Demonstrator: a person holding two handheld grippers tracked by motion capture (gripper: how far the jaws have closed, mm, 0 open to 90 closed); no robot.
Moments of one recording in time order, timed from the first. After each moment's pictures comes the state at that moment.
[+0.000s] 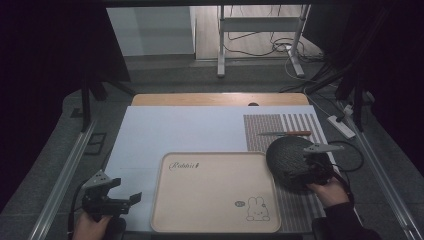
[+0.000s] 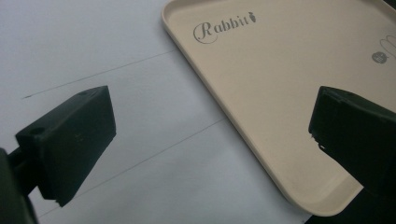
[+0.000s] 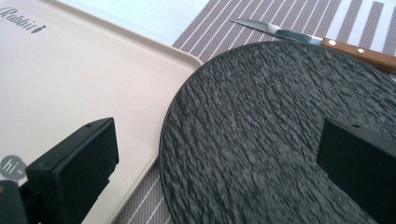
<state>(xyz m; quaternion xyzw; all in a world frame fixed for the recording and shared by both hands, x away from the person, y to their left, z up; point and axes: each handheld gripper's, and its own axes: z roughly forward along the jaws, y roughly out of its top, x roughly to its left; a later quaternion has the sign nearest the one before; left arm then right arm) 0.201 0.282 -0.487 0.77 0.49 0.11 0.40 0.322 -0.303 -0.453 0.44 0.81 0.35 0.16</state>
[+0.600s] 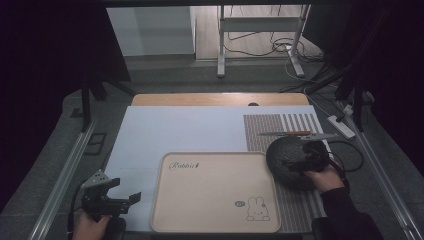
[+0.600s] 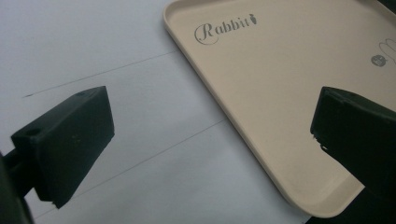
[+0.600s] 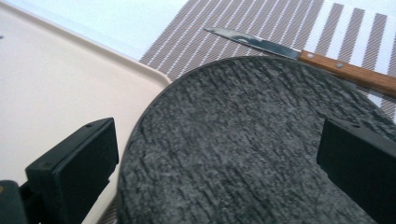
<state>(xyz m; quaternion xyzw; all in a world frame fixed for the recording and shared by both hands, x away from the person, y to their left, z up) 0.201 0.283 -0.488 0.76 0.50 0.11 0.40 0.358 -0.303 -0.455 0.45 0.81 0.33 0.17</state>
